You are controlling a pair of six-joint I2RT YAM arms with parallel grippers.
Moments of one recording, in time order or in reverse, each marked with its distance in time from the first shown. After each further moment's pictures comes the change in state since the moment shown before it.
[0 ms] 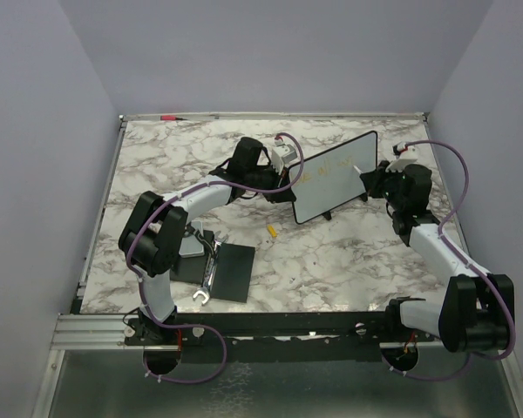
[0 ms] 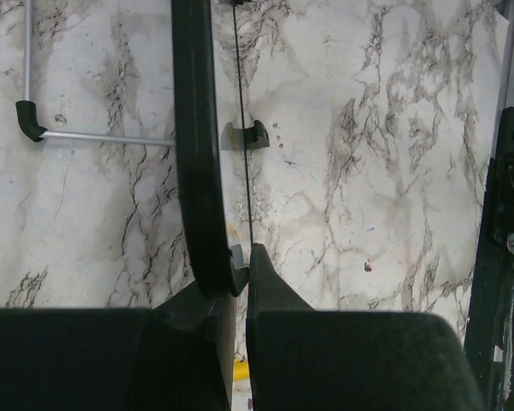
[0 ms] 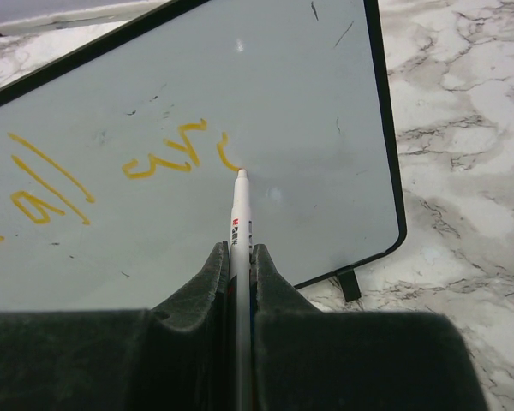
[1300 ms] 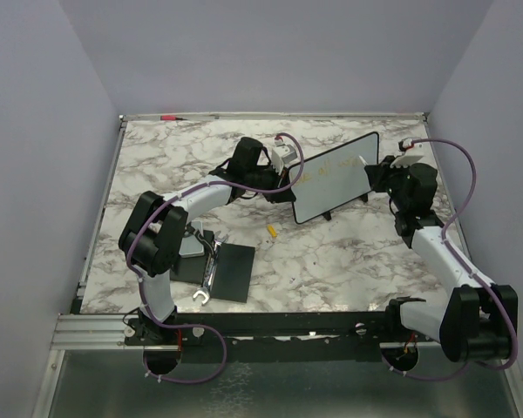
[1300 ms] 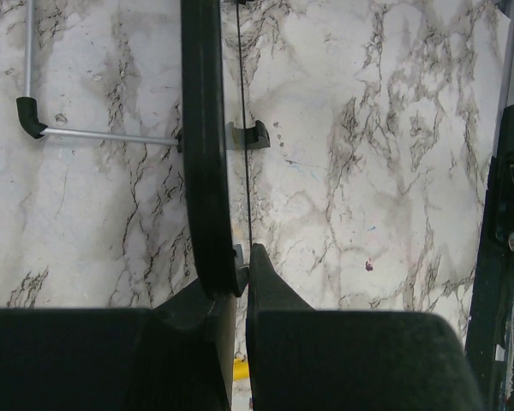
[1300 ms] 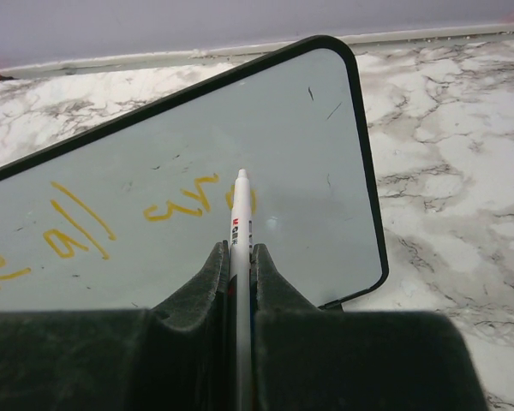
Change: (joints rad) left arm 0.000 0.001 0.000 0.000 0.001 0.004; right arm 0.000 -0.058 0.014 0.029 0.040 -0.018
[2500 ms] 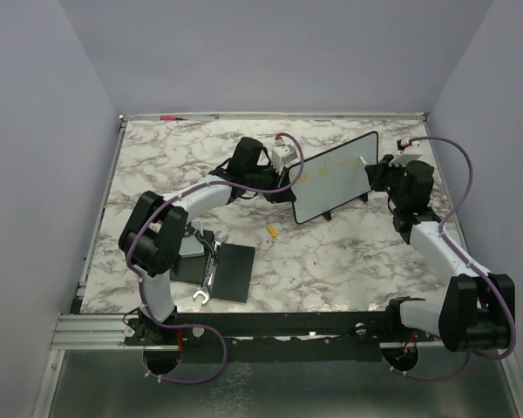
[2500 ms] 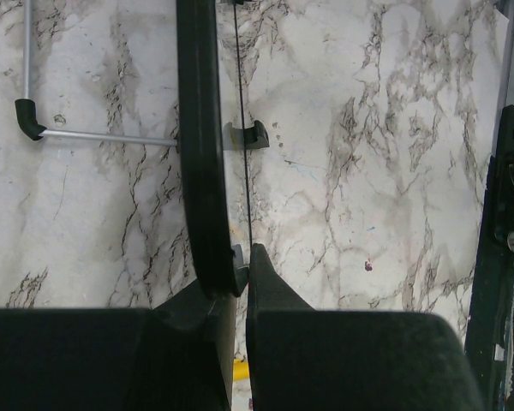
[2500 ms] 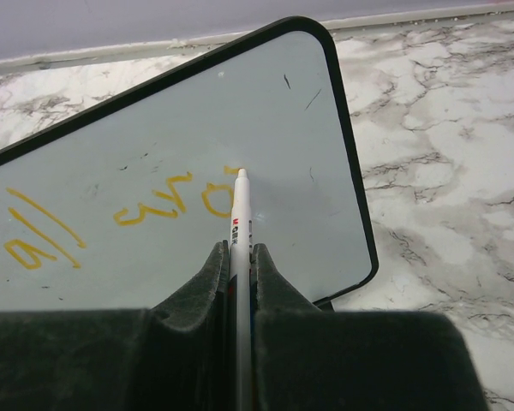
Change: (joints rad) left arm 0.000 0.000 0.000 0.001 0.003 0.000; right arm 0.000 0.062 0.015 0.009 0.039 0.000
